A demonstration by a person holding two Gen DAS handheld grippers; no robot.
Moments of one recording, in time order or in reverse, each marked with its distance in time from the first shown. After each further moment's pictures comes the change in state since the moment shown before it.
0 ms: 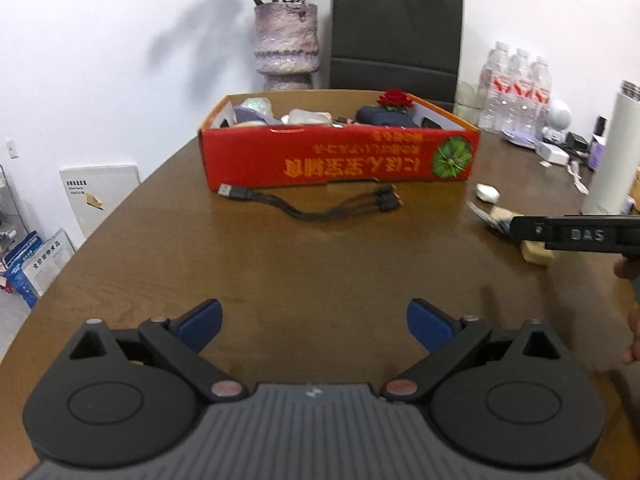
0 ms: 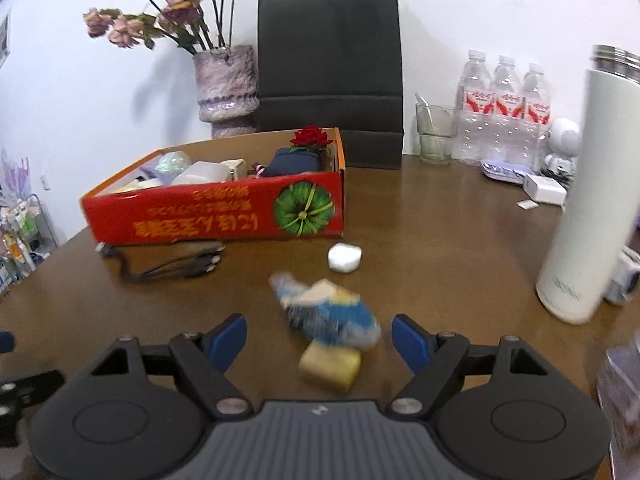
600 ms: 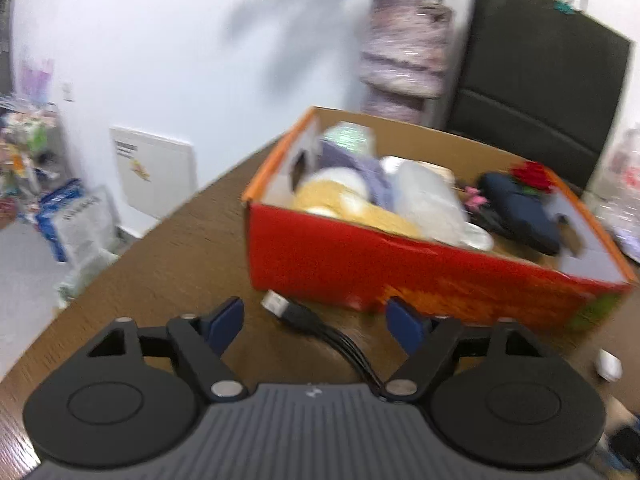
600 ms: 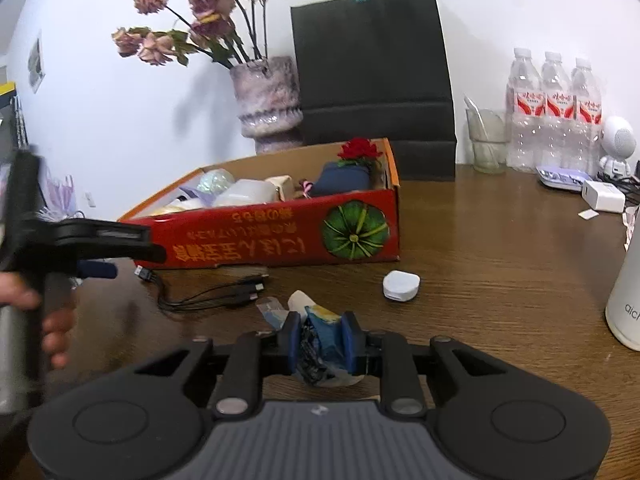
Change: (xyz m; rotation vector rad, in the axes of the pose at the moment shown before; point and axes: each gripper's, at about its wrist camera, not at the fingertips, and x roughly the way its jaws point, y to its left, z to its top) left arm 0.124 0.044 0.099 -0.269 0.030 0.195; right arm 0.013 0.001 0.006 0.018 -0.053 0.182
